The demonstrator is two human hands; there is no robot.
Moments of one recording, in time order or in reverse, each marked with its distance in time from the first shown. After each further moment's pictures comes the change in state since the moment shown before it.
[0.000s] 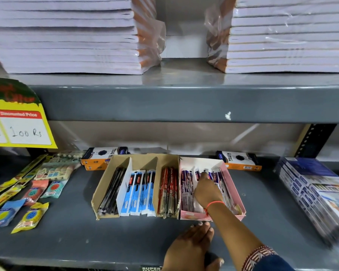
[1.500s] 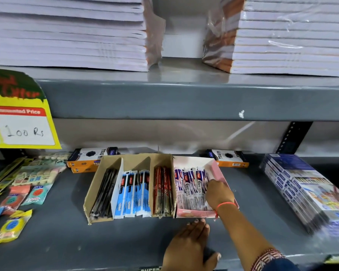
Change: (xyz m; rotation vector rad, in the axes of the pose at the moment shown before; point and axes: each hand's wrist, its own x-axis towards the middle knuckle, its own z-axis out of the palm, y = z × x) left_hand -0.003 -0.002 0.006 -0.047 -0.013 -0.013; right_hand -0.011 0.027 -0.012 -0.286 0.027 0.157
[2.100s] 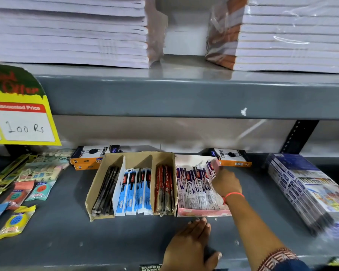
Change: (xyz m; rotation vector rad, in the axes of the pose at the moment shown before) left_hand -0.002 -0.001 0.000 0.033 0.003 0.003; right_hand 0.017 0.009 -0.023 0.299 0.038 0.039
